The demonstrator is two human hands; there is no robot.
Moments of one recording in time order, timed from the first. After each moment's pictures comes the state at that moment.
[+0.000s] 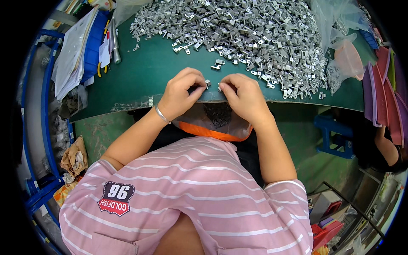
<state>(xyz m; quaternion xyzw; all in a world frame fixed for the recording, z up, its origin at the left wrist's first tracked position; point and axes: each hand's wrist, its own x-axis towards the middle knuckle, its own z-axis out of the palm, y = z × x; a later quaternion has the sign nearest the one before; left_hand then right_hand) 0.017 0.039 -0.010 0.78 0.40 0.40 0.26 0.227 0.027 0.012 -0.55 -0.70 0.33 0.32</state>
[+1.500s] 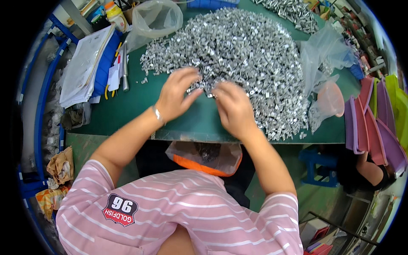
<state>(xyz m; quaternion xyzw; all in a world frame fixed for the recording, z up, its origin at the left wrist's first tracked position) 0.004 0.122 0.026 0.82 0.36 0.44 0.03 0.227 0.096 0.034 -0.35 -0.85 0.03 0.40</state>
